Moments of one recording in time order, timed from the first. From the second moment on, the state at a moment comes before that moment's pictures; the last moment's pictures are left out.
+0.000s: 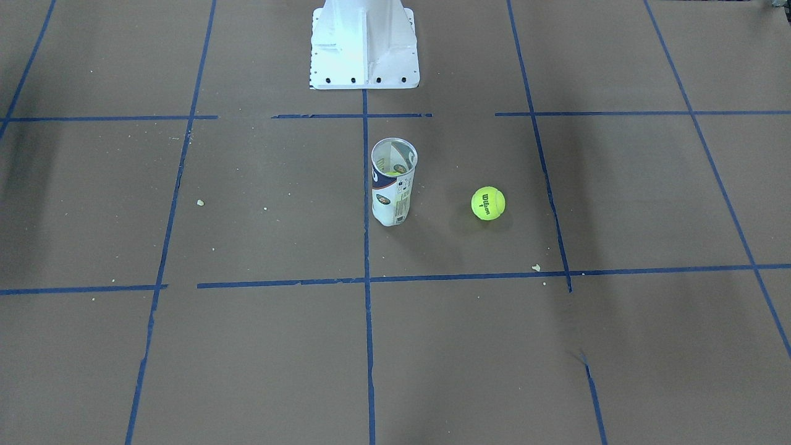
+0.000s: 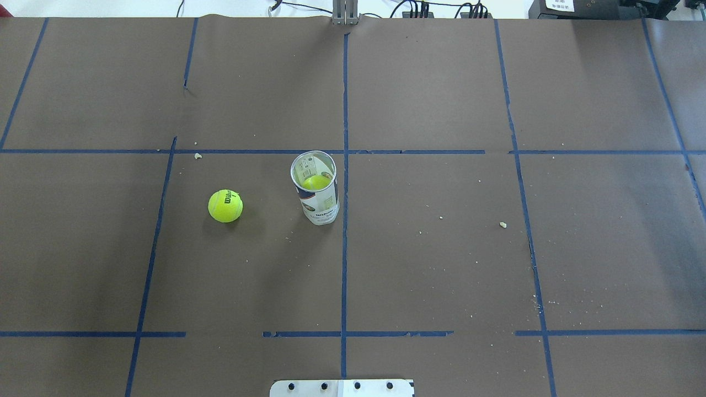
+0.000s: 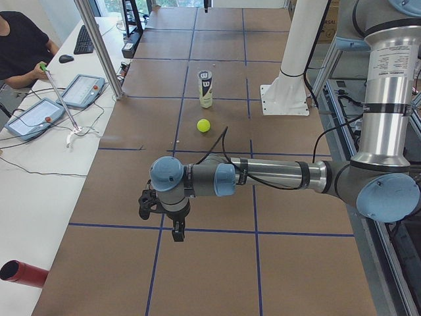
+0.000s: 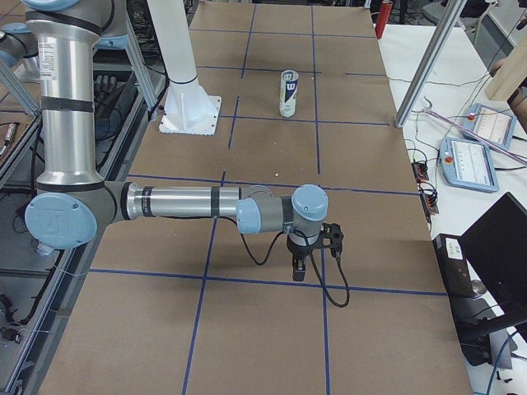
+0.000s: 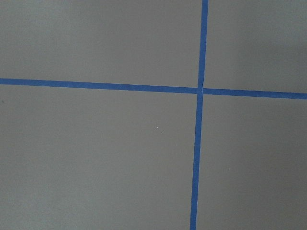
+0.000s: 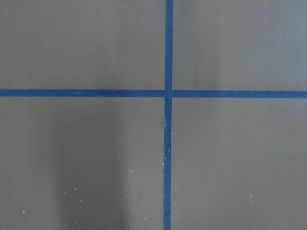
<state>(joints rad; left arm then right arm) -1.62 -1.58 -1.62 -1.47 -2.34 0.02 1.46 -1.60 1.62 -1.49 2.30 0.16</state>
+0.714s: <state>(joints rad) -1.52 -1.67 -1.84 -1.41 -2.34 -0.16 1.46 -1.60 1.62 -1.49 2.30 0.16</state>
